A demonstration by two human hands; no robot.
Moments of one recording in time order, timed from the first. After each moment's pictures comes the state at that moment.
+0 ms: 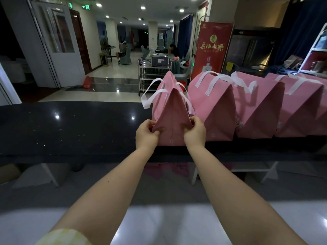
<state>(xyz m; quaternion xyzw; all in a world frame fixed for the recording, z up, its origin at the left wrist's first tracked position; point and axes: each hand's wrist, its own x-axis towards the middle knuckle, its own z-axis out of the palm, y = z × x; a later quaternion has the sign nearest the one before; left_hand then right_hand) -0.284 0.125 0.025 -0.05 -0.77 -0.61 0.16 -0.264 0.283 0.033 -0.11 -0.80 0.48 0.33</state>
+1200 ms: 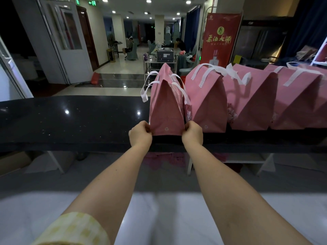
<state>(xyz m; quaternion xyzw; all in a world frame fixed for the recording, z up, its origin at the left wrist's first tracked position) -0.269 0.129 0.008 0.04 -0.89 -0.43 0.16 -0.248 0.304 0.018 -0.19 -0.88 0.38 0.20</state>
